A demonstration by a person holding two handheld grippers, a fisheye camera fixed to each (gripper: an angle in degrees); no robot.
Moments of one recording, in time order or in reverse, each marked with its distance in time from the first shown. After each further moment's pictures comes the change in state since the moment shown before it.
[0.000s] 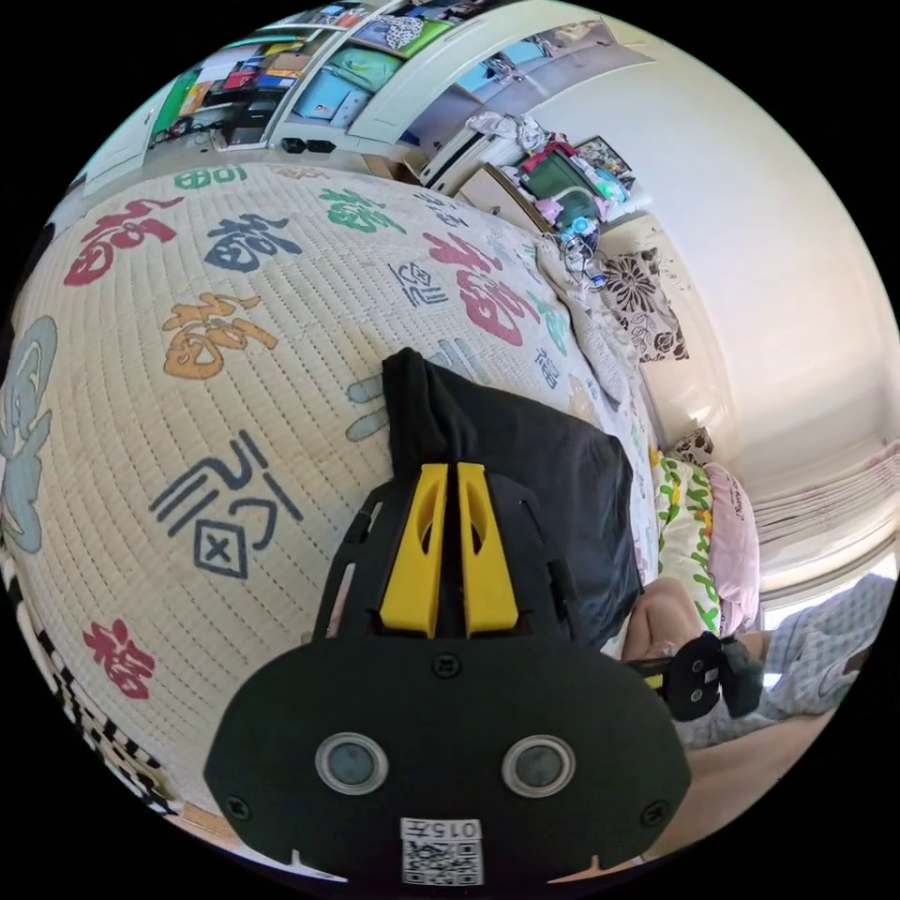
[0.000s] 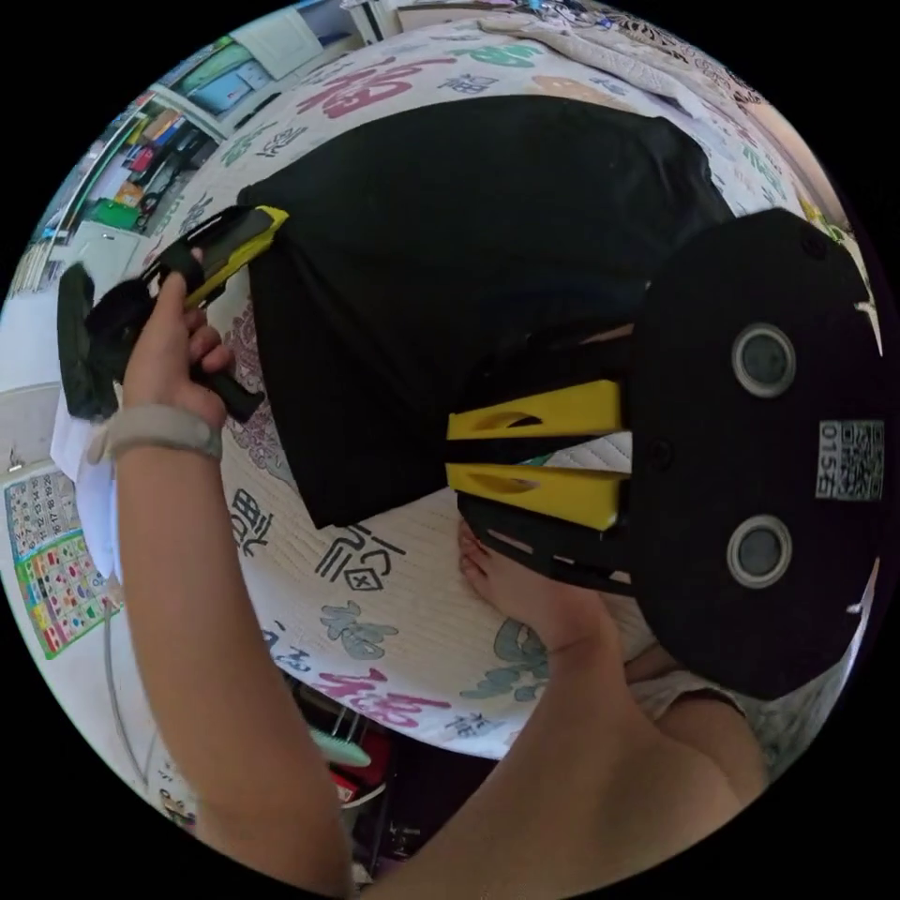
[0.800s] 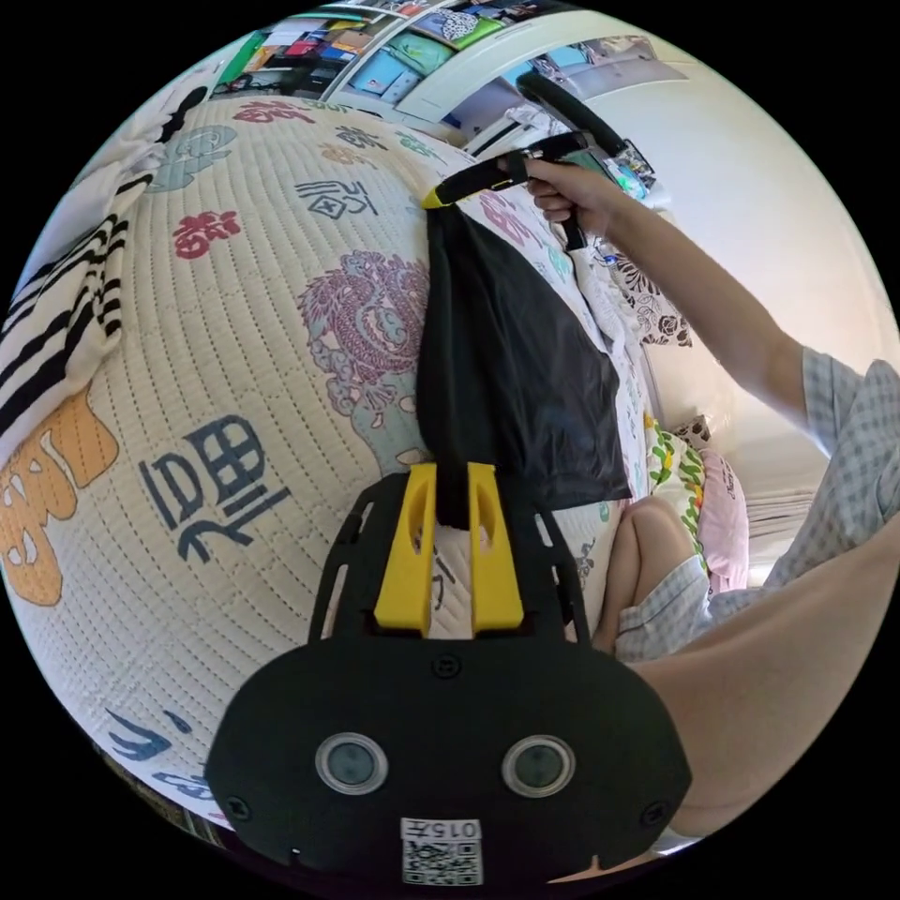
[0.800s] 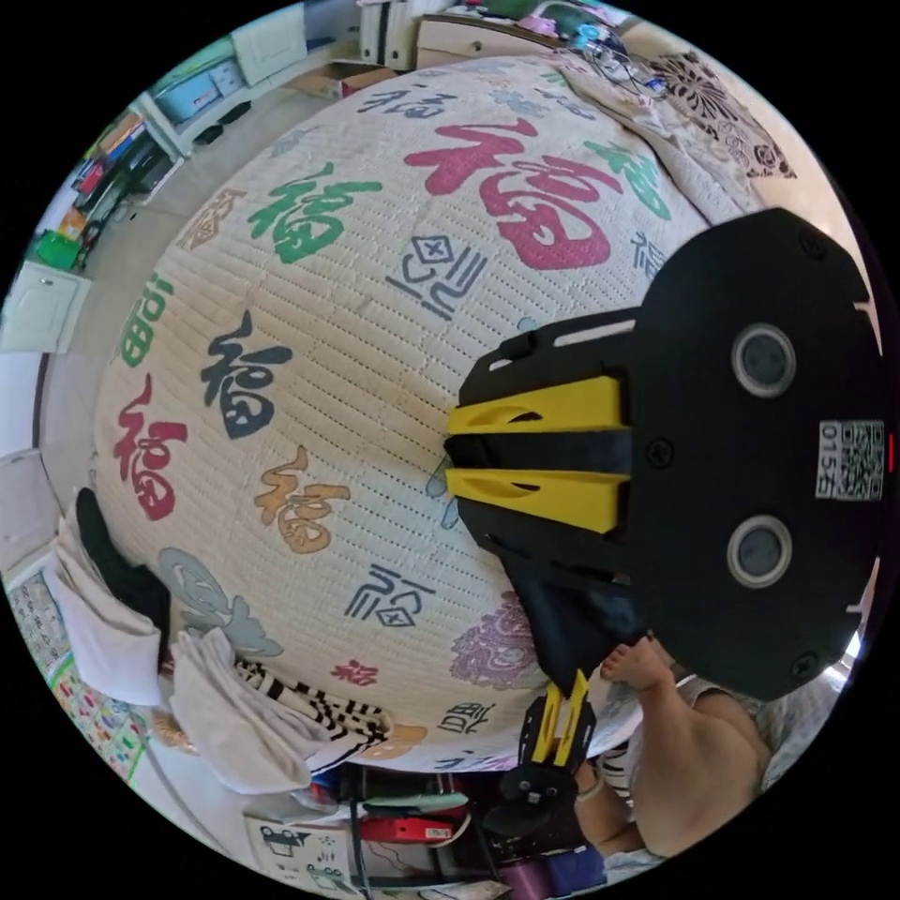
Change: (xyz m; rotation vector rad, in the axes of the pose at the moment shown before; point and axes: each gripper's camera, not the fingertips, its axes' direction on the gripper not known) left arm 0.018 0.180 -0.021 -0.059 -0.014 -0.114; right arm 0.185 -0.261 -0.027 -0.205 0.106 0.084
